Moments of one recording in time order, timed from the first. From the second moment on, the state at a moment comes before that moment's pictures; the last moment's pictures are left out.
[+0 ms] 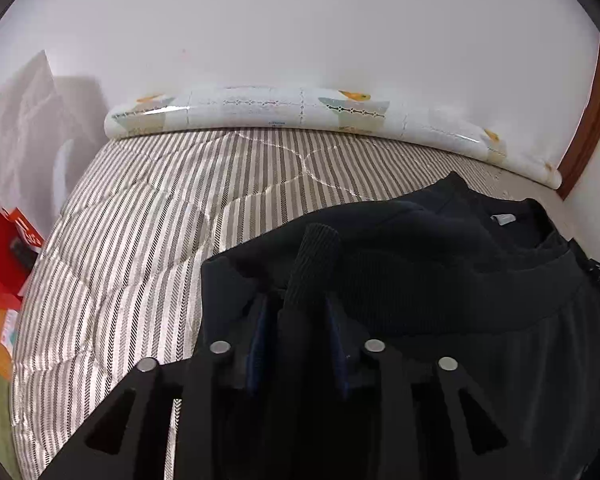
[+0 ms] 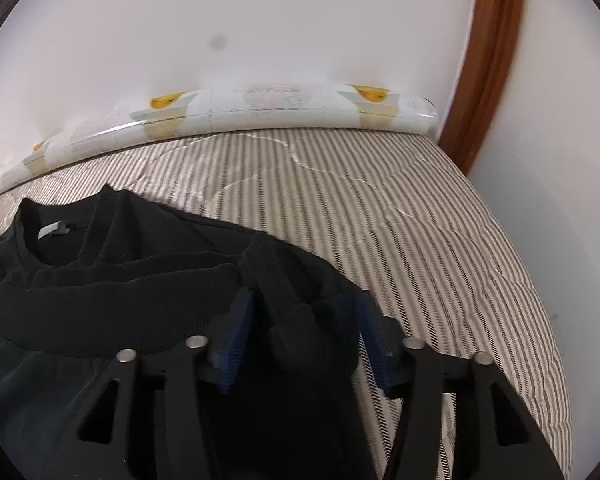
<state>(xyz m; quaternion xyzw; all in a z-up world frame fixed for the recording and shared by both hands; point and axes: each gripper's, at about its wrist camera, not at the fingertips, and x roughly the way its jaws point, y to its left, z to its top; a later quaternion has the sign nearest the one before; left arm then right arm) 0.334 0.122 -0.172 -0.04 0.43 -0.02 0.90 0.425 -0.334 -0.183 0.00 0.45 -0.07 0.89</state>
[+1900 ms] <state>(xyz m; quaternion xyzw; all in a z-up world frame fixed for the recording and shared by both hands) 0.013 0.262 -0.170 -0.14 0.43 -0.06 0.89 0.160 0.095 -0.153 -0.25 0.39 0.26 0.85</state>
